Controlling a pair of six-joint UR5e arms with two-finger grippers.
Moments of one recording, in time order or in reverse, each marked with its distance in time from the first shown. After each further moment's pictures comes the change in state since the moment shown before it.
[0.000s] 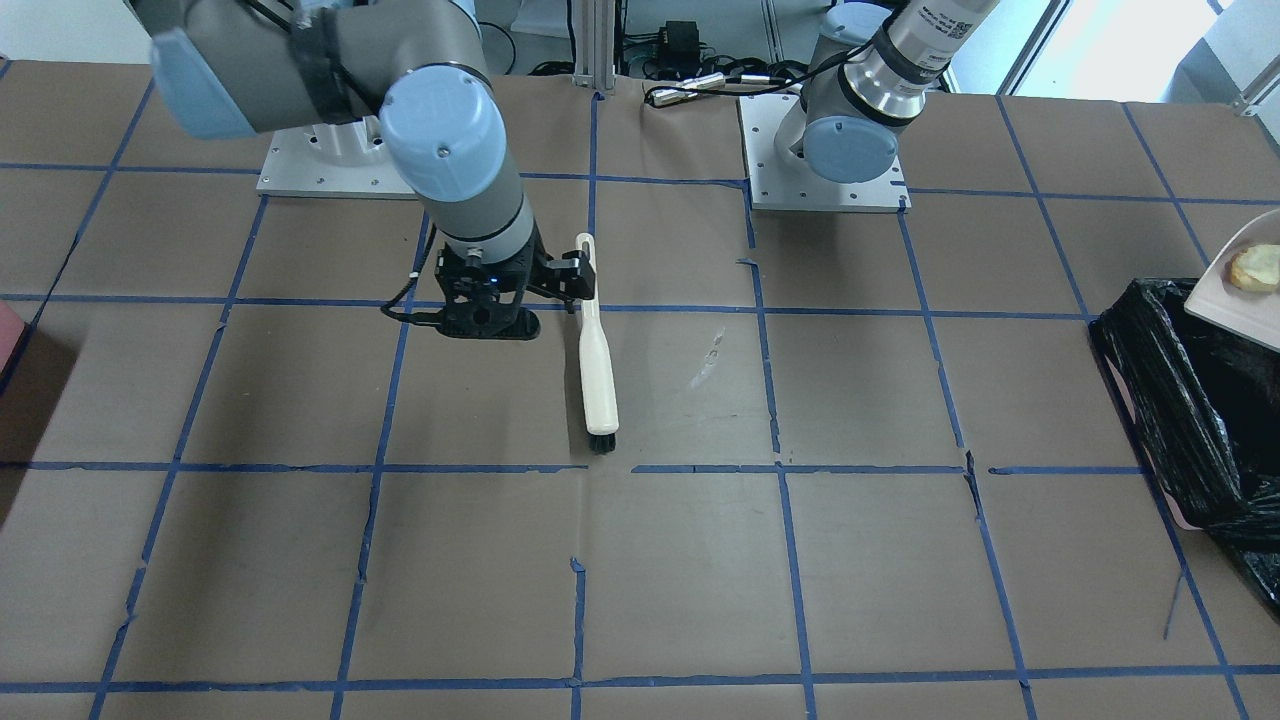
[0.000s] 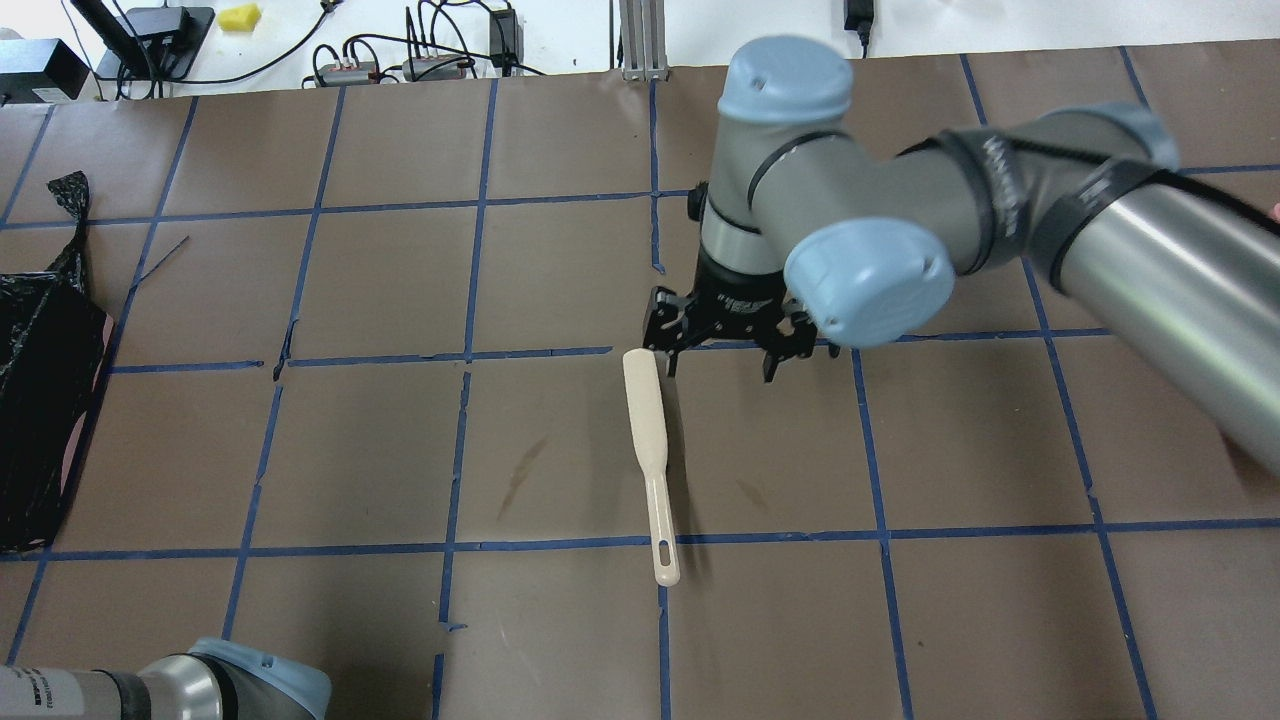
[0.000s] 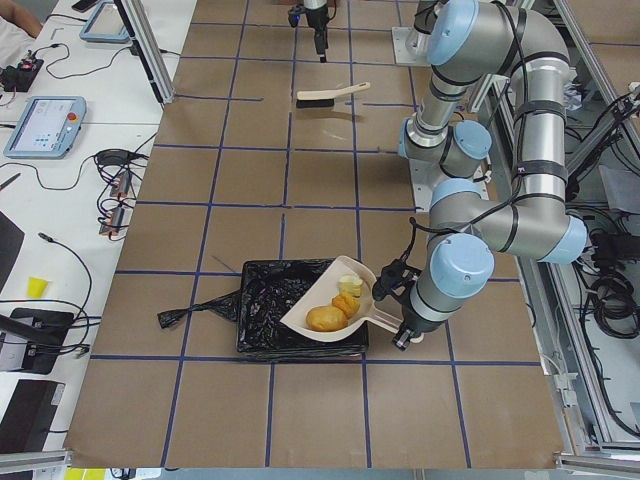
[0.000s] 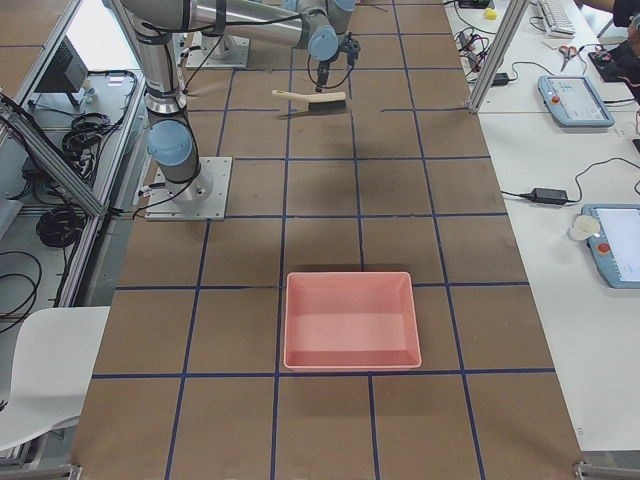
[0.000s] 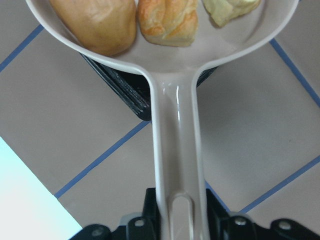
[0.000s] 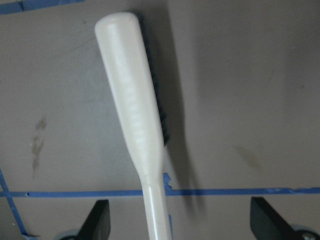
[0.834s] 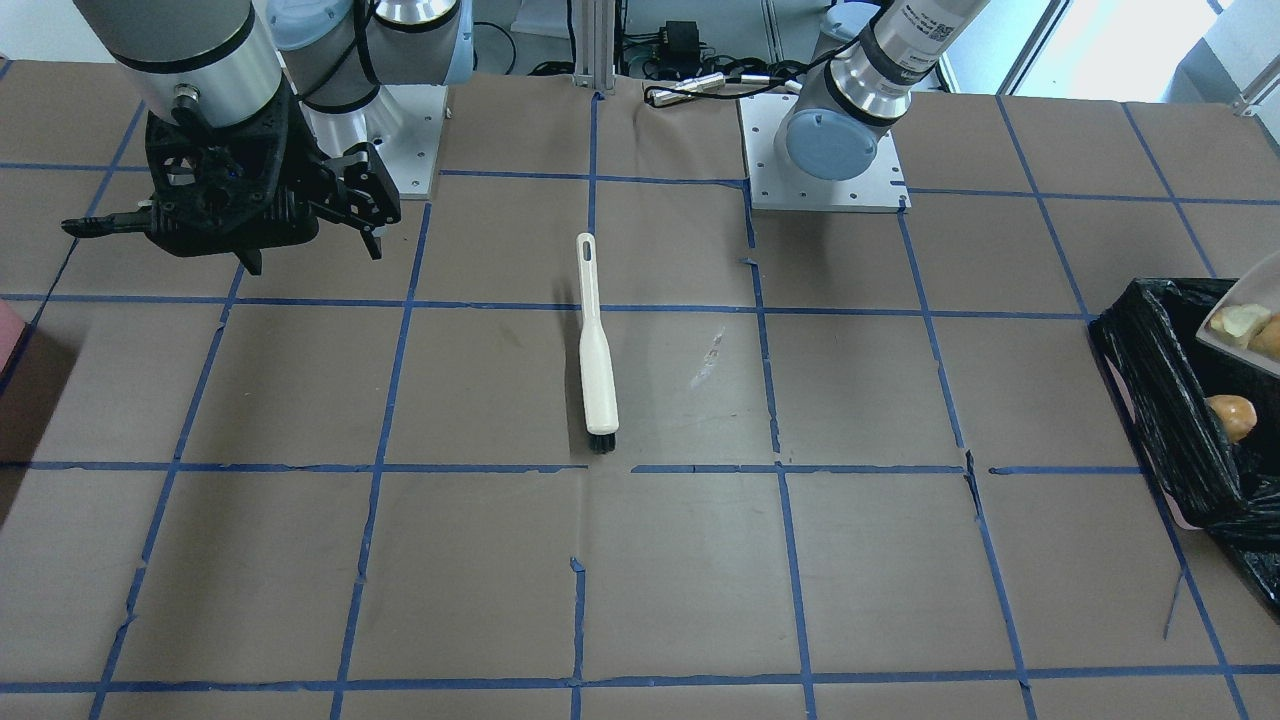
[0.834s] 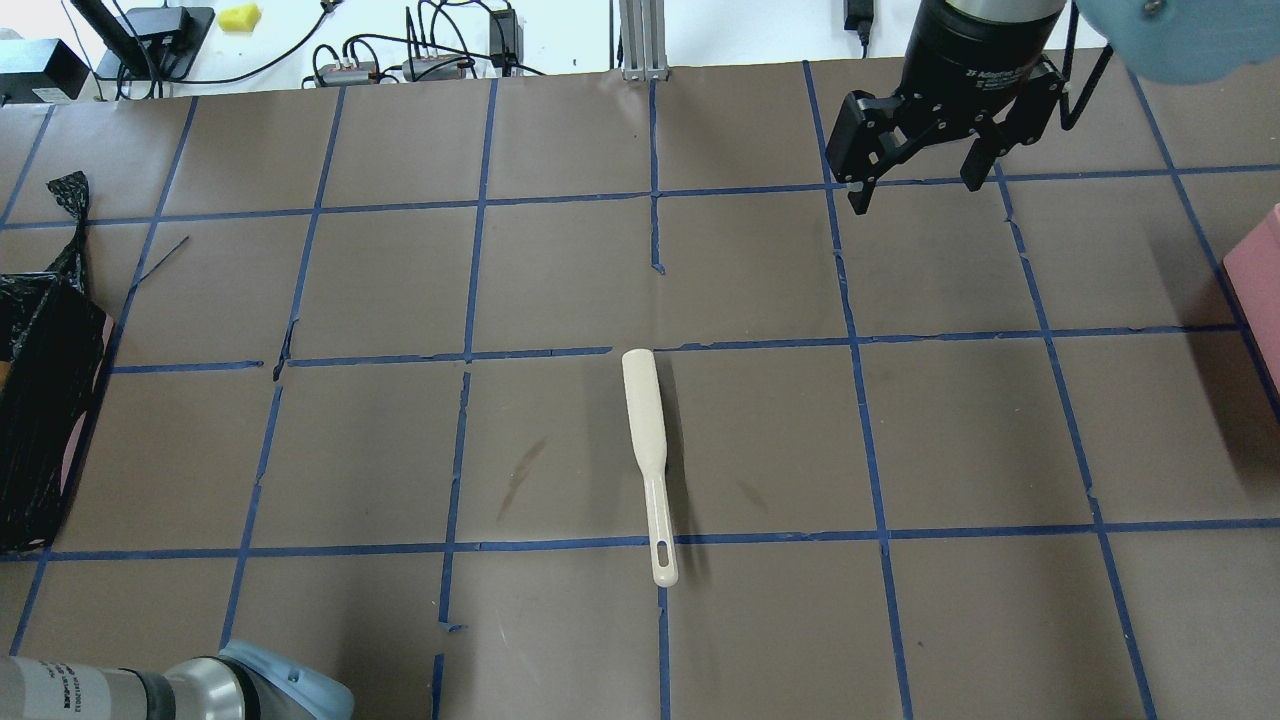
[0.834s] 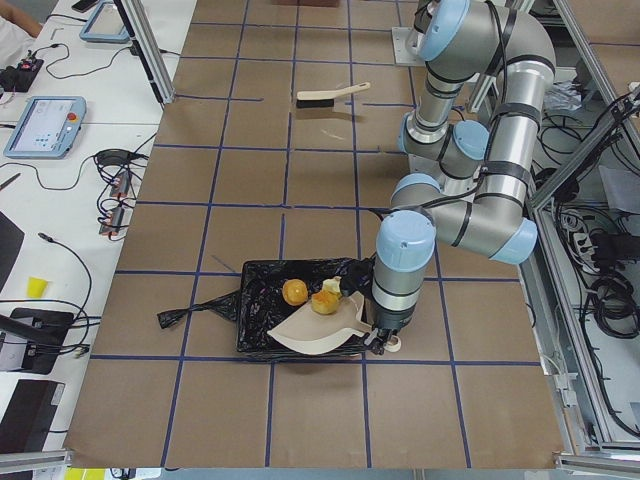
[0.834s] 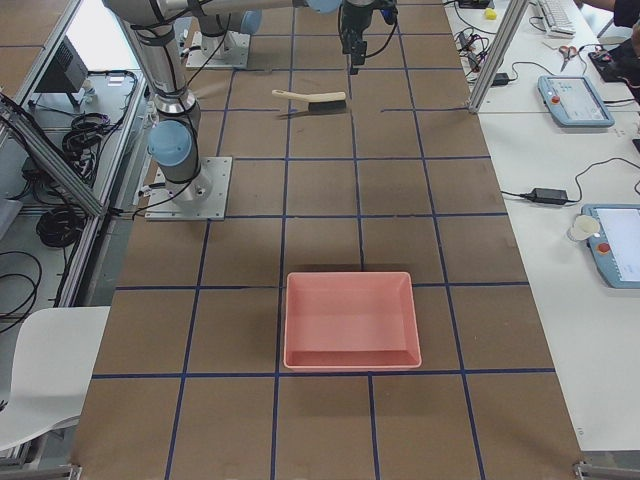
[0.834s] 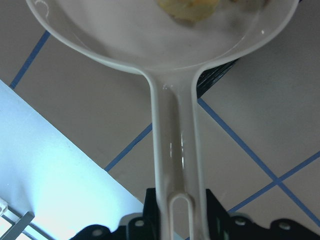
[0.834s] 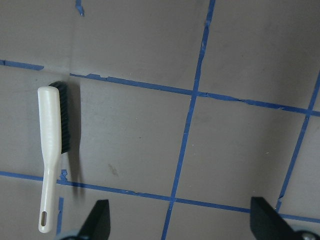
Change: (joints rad) left arm -0.144 -0.019 -0.019 0.225 0.178 -0.001; right arm -0.193 -0.091 -0.236 0.198 -0.132 -0.402
